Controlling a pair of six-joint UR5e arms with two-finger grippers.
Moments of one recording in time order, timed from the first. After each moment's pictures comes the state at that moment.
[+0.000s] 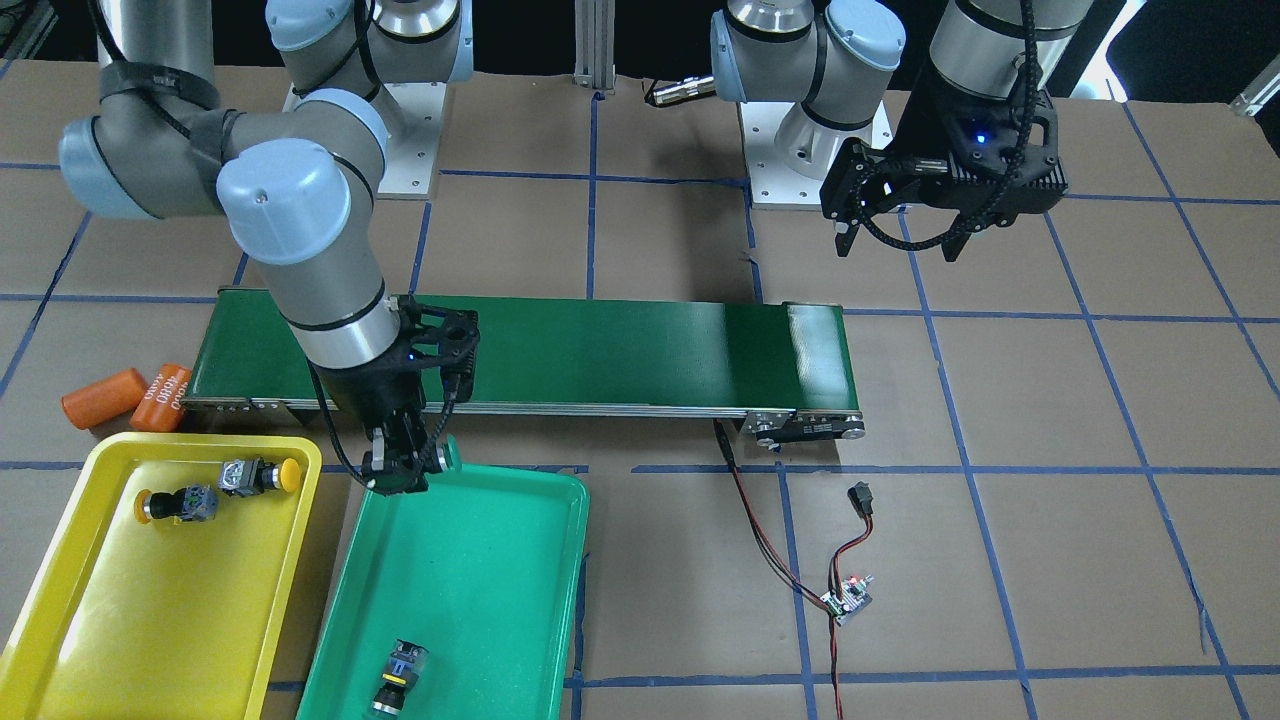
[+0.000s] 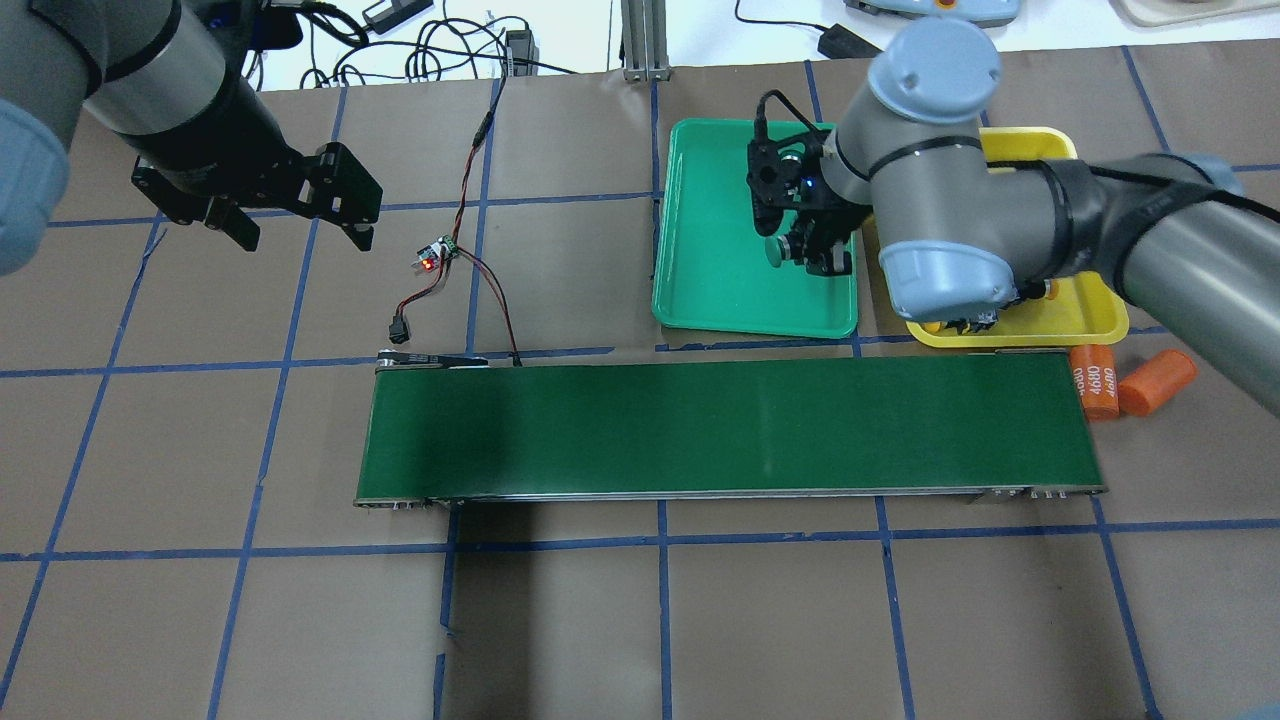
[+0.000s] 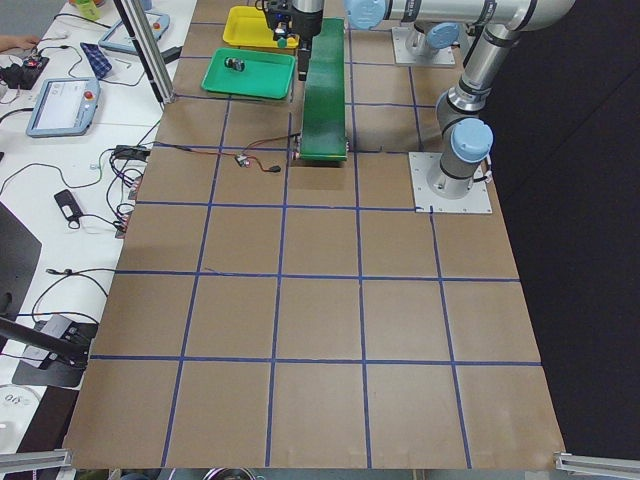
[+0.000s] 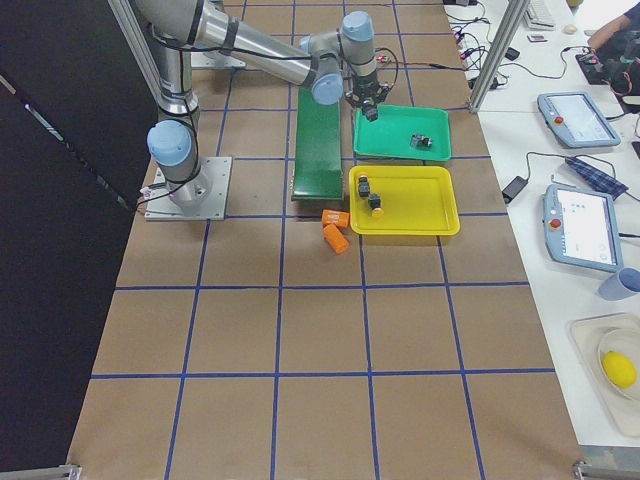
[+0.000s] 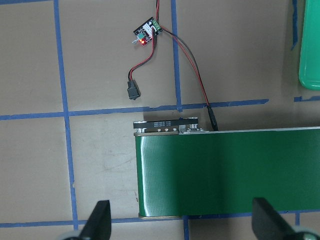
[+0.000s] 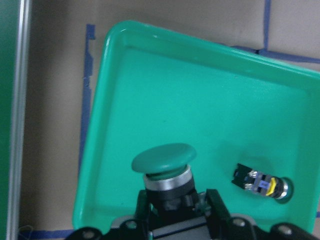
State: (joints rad) left arm -1.54 -1.52 -1.60 -1.52 1.58 0.08; right arm 1.68 -1.25 1.71 -2.29 -1.49 -1.54
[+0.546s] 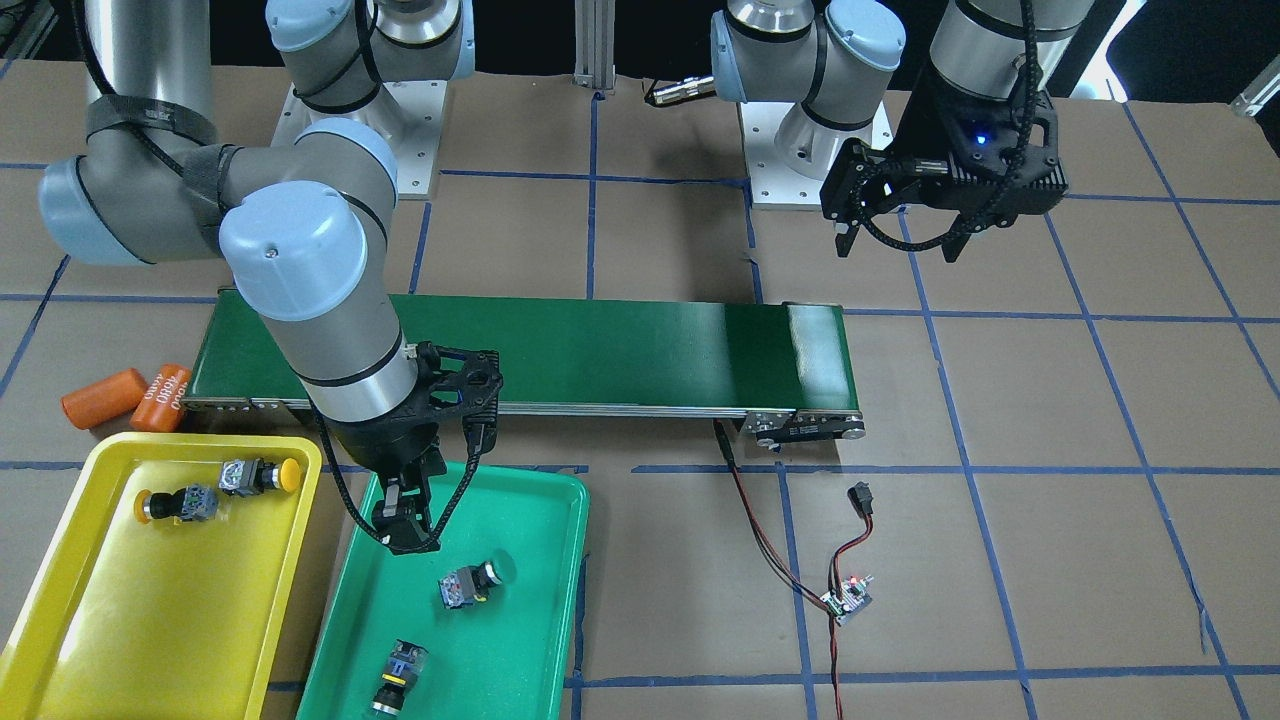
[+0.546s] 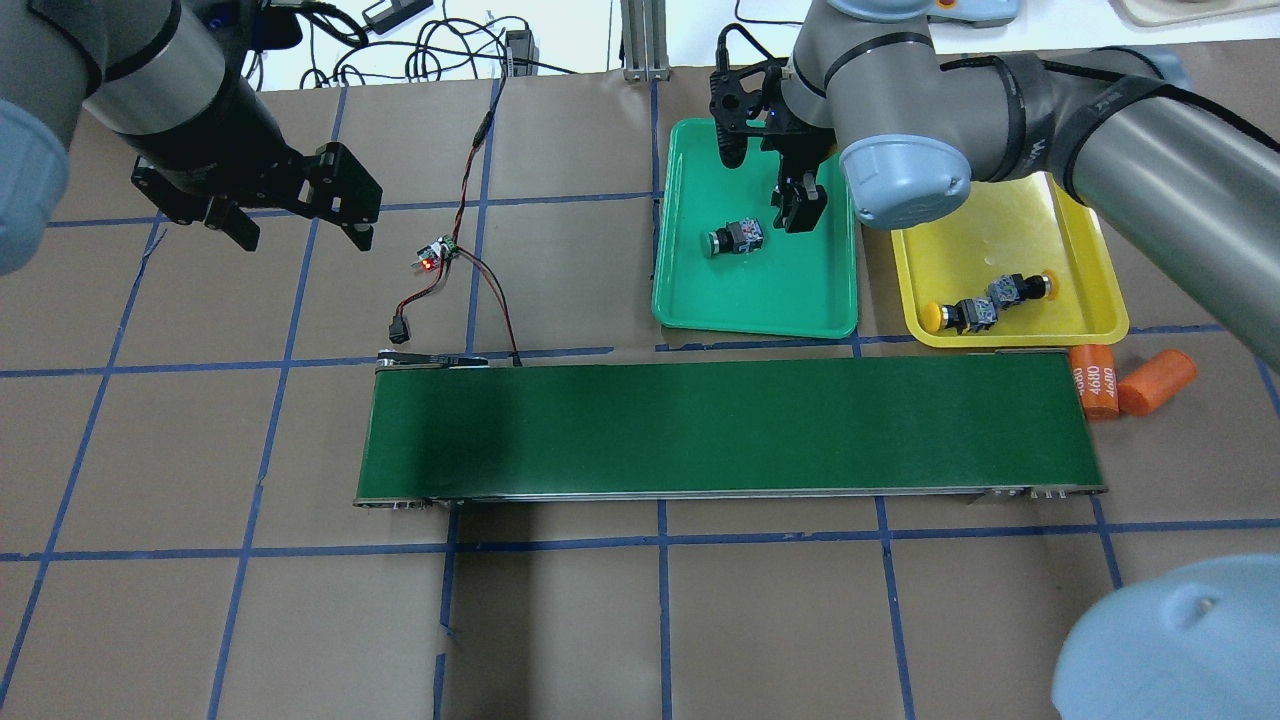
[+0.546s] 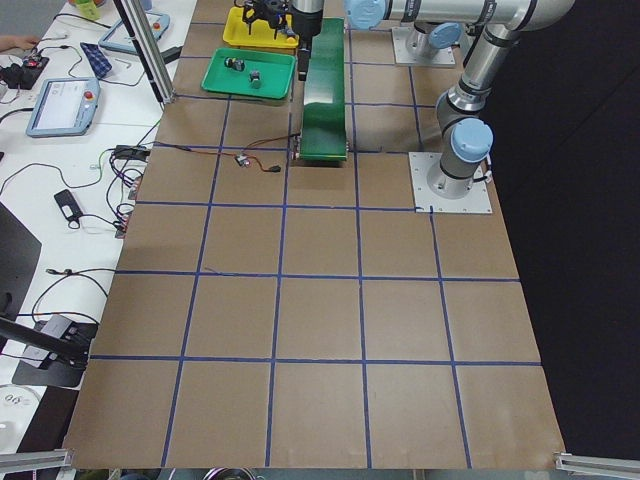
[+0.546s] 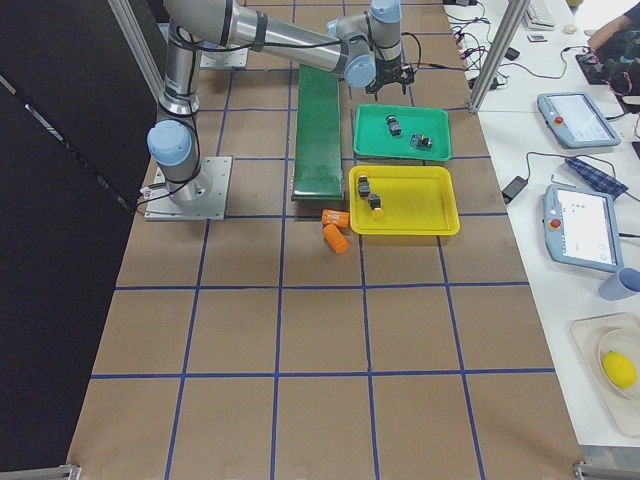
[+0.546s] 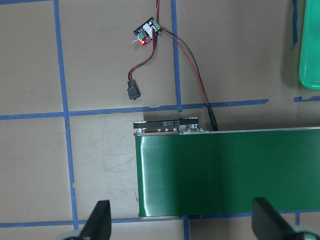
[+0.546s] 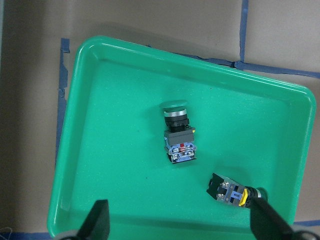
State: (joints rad) left arm -1.54 -1.52 -1.60 -1.52 1.58 0.08; right arm 1.69 -1.19 1.56 -2.15 -1.50 -1.52
